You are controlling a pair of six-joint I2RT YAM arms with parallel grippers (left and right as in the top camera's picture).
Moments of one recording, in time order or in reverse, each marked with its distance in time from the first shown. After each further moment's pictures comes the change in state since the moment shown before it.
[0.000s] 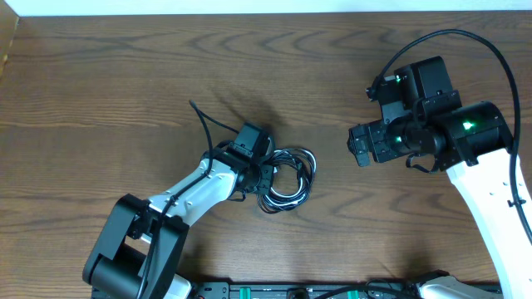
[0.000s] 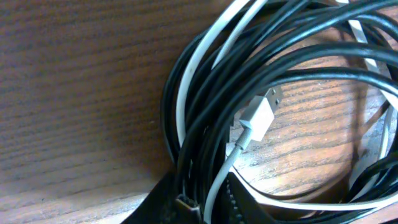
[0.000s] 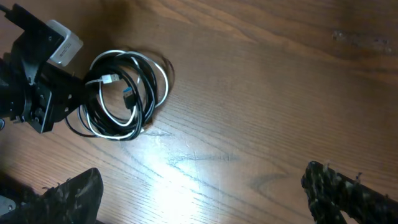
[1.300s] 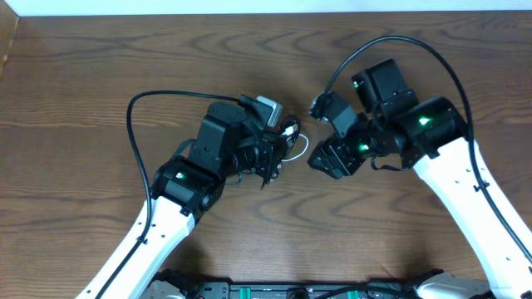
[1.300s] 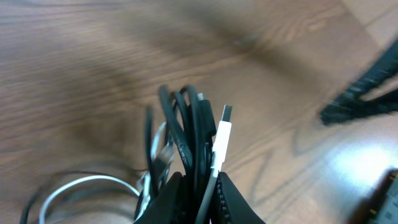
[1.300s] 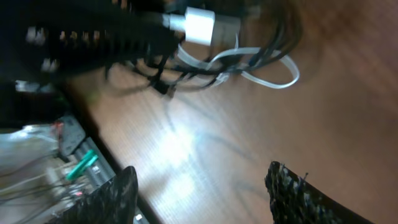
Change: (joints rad) left arm -0.001 -0.460 0.146 0.006 0.180 0.121; right arm 0.159 0.081 0.000 0.085 -0.306 -0.237
